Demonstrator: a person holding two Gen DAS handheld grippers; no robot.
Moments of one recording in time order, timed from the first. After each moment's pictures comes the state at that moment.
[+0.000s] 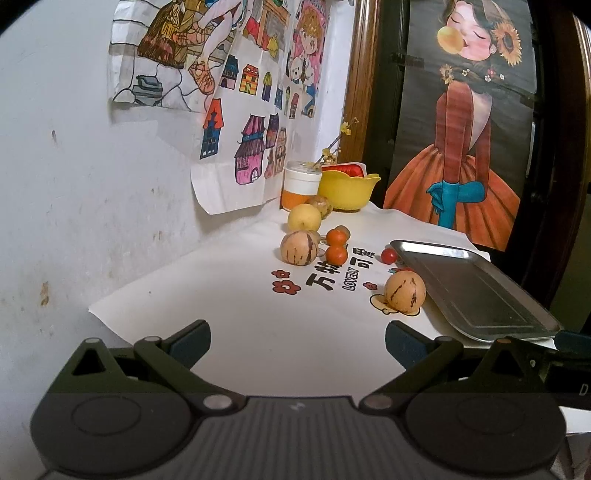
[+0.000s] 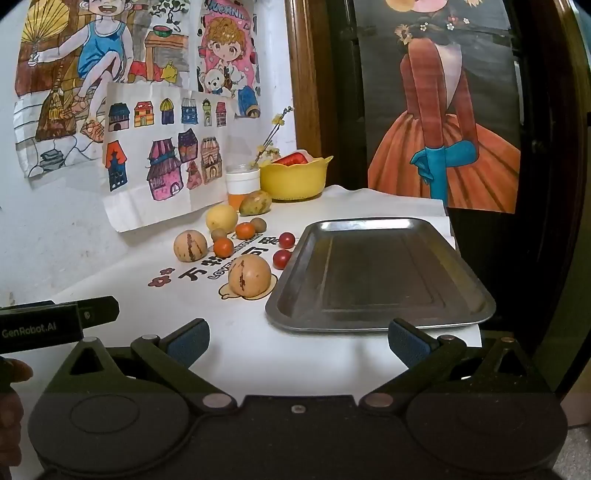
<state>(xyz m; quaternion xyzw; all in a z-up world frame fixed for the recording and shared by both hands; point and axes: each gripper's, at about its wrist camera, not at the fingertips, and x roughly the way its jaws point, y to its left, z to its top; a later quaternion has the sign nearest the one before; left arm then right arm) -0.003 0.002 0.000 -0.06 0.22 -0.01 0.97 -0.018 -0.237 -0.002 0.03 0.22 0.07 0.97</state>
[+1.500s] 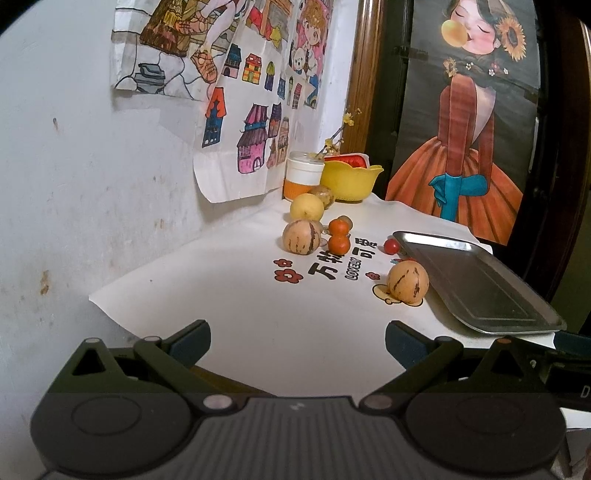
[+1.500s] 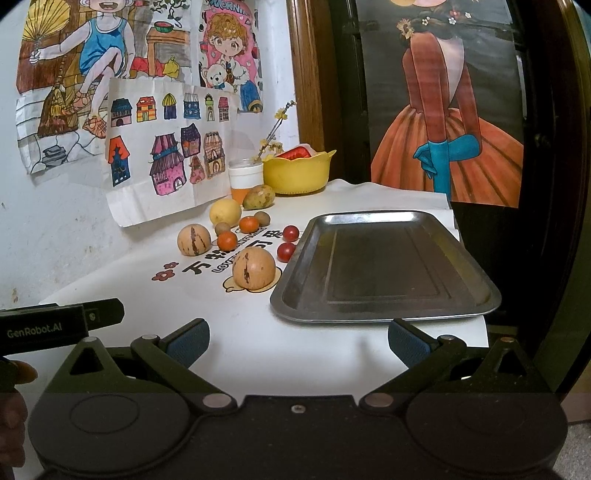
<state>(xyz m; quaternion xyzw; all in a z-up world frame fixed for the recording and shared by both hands) -0.001 0.004 -0.005 -0.06 0.23 0.00 0.97 -0.018 -0.232 -0.006 0.03 0.22 0.07 0.97</state>
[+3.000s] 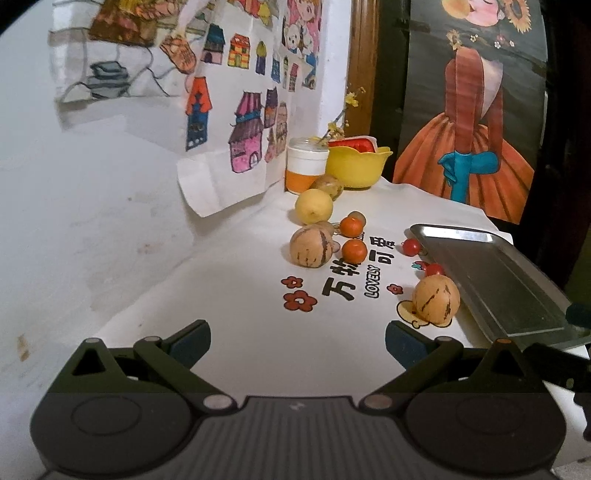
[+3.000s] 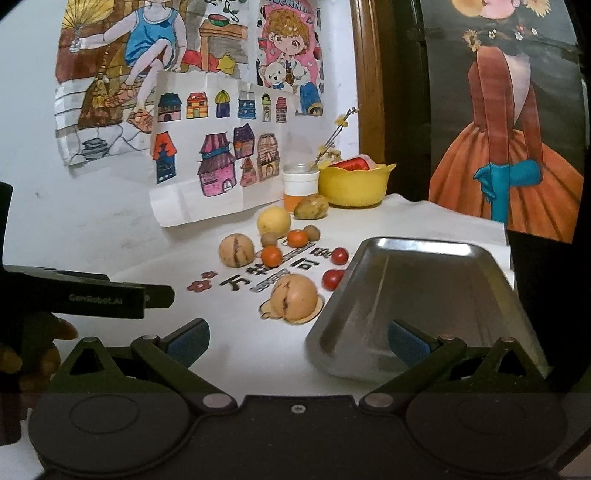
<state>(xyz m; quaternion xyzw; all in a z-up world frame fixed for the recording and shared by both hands) 0.062 0.010 0.010 -0.03 0.27 -0.01 0.96 0.020 -0.229 0.012 -0.01 0.22 0.17 0.96</state>
